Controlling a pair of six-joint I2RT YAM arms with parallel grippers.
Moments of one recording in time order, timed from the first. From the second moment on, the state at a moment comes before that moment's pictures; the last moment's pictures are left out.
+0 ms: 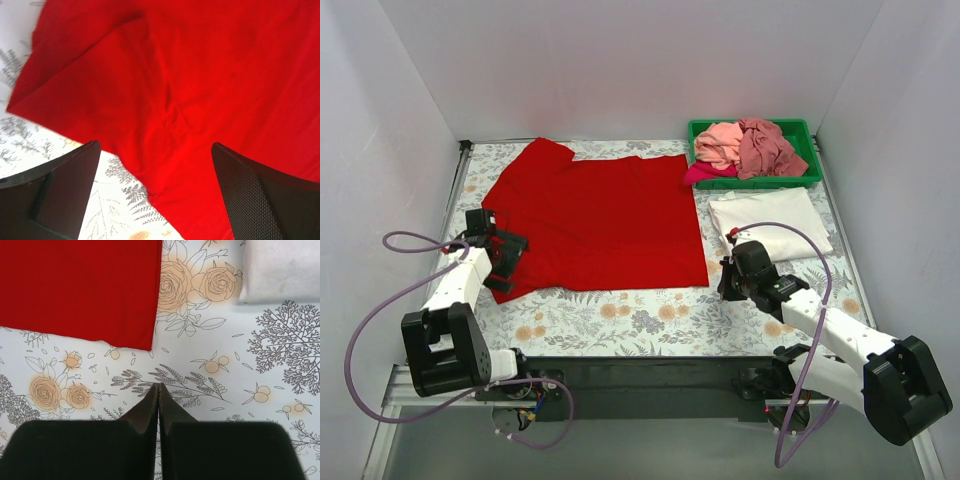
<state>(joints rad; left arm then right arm) 0.18 1.29 0.79 -0.63 -0.07 -1.06 0.54 1.04 0.47 -0.30 0.04 0.41</state>
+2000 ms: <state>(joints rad) 0.18 1.10 0.66 -0.89 -0.30 -1.34 0.50 0.95 0.39 -0.18 -0.16 0.38</state>
